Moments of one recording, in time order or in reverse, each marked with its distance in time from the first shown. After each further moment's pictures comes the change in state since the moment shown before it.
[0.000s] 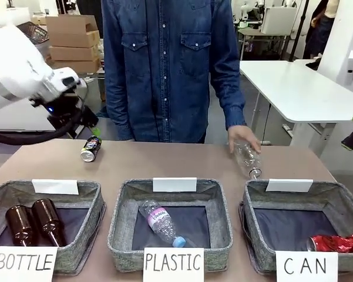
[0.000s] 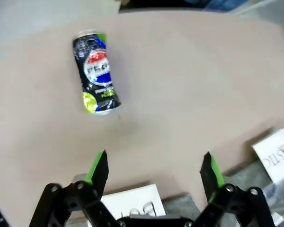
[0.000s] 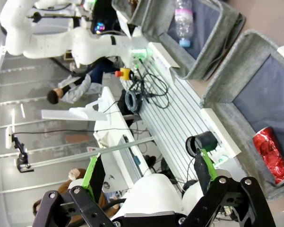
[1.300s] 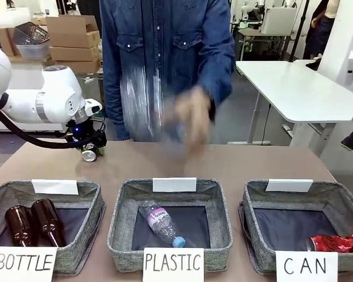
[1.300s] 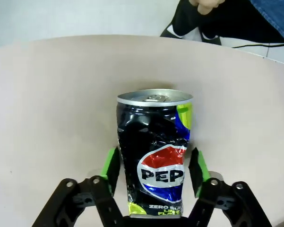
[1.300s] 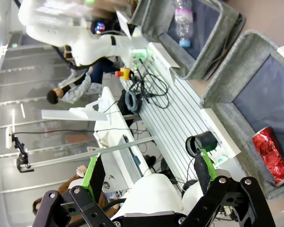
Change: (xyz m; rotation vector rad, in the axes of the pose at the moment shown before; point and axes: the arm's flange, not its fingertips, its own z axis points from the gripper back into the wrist) left arm 0.065 0.044 -0.117 0.211 0.069 0.181; right arm 0.000 0.000 0.000 0.000 0.000 0.000
